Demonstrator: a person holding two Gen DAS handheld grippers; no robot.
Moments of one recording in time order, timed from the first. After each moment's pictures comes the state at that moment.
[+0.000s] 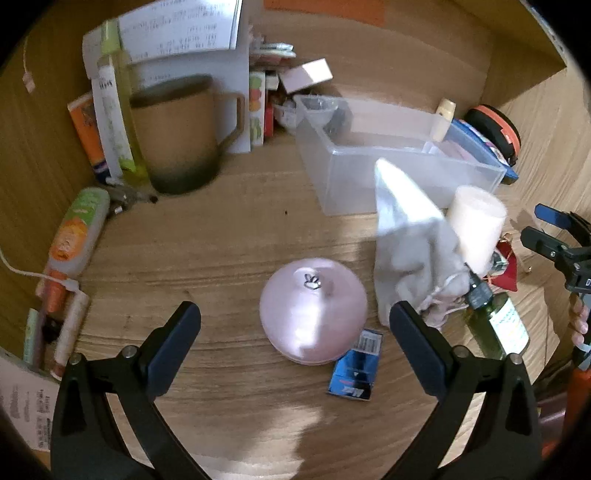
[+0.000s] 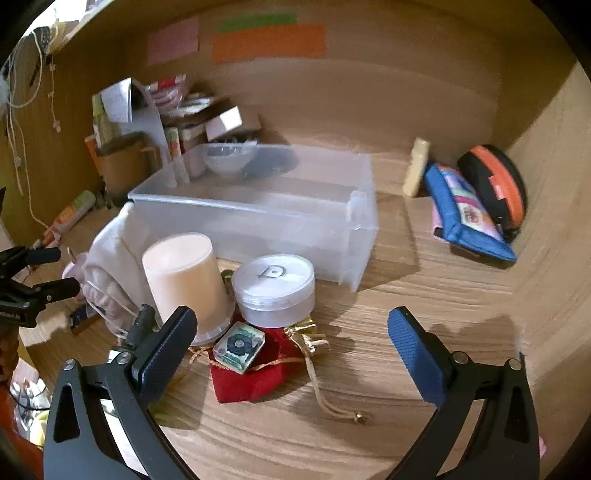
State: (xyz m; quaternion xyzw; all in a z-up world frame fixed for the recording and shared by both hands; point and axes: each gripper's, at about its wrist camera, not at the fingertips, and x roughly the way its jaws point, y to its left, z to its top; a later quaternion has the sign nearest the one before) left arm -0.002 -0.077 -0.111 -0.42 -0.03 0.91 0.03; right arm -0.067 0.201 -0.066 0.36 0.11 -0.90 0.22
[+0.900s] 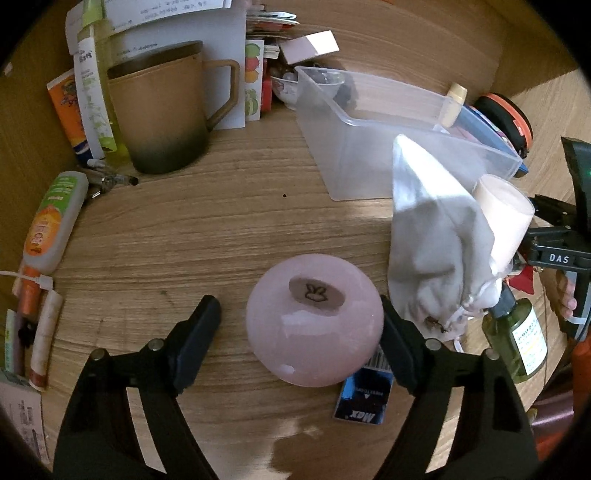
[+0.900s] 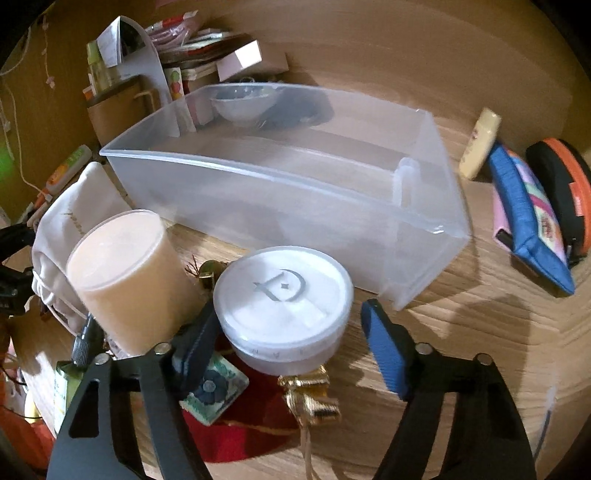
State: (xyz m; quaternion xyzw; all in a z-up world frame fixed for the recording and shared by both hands) left arm -0.027 -0.078 -0.128 -0.45 -0.04 0.89 0.03; right arm -0.136 0.175 -0.096 0.43 0.15 -0.85 0.28
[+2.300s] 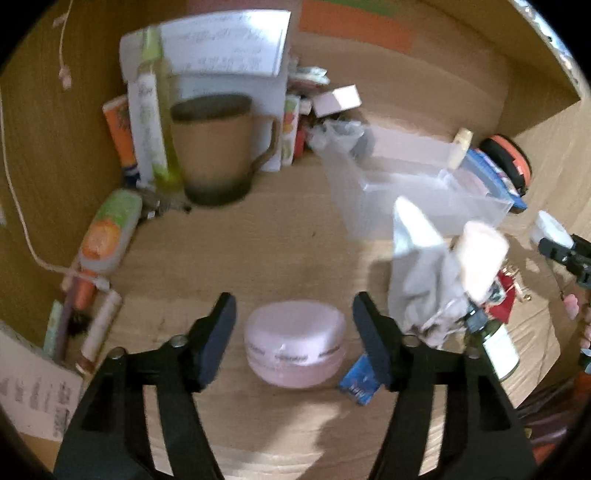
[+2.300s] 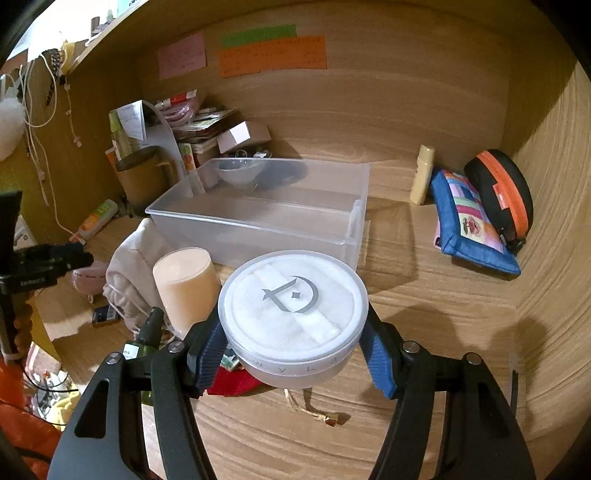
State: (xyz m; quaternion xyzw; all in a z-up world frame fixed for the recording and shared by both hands) left arm 0.000 -0.097 -0.091 -0.41 -0.05 0.91 -0.01; right arm -0.074 0.234 -0.038 0.35 0.08 -0.89 0.28
